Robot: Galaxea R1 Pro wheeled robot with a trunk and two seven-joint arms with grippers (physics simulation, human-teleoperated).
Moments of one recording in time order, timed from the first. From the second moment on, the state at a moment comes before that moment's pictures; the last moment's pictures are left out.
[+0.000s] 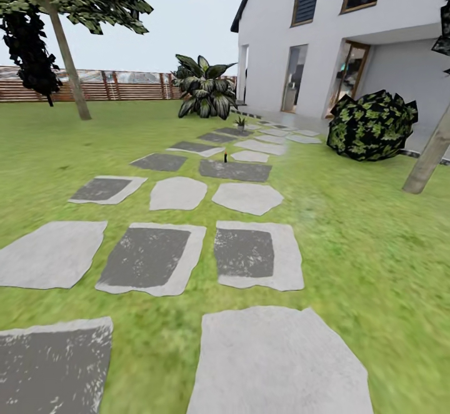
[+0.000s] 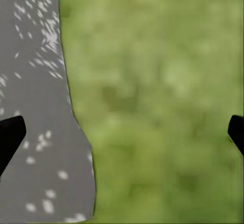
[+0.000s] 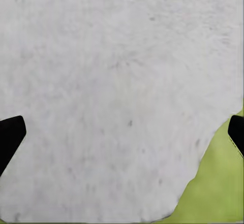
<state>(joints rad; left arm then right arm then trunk) -0.15 0.08 0.11 -0.32 -0.01 -0.30 0.03 -0.04 -0.08 0.00 -0.51 0.00 -0.30 0.00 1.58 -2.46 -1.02</state>
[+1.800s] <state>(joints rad) -0.15 0.08 0.11 -0.31 -0.01 -0.30 0.03 -0.04 -0.08 0.00 -0.51 0.00 -0.30 0.00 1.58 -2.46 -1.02</state>
